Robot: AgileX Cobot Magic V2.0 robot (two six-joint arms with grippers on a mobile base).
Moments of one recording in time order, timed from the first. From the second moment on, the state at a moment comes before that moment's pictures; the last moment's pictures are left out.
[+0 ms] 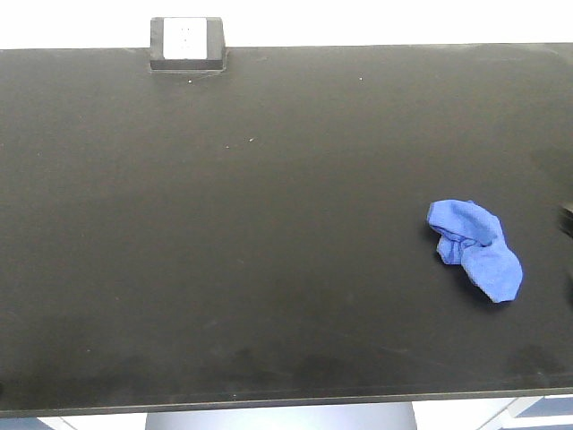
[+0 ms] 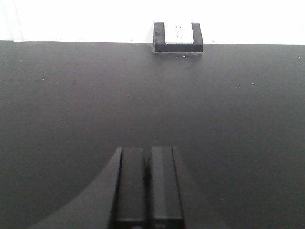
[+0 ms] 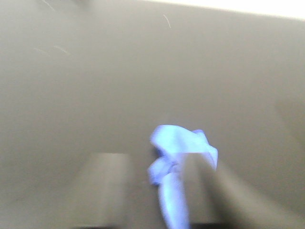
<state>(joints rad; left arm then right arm) -0.04 -0.01 0.03 0.14 0.28 -0.18 0.00 0.47 -0.59 0.31 0.67 -0.36</state>
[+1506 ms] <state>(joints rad) -0.04 -0.01 0.03 0.14 0.28 -0.18 0.00 0.07 -0.24 0.08 0.22 -0.36</state>
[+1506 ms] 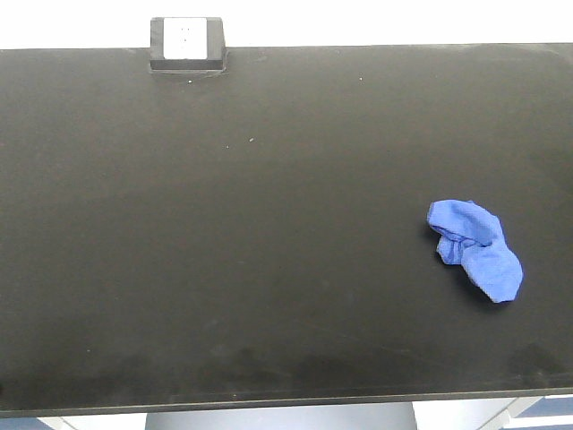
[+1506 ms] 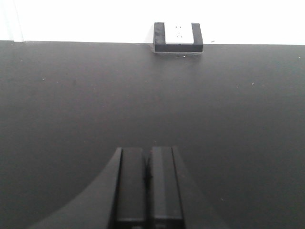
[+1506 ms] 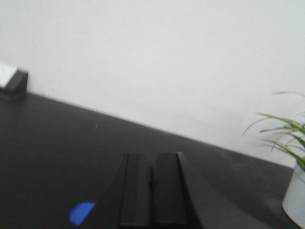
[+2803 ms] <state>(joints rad) -0.04 -0.01 0.03 0.14 0.28 -0.18 0.00 -0.01 0.03 0.07 0.15 -0.04</state>
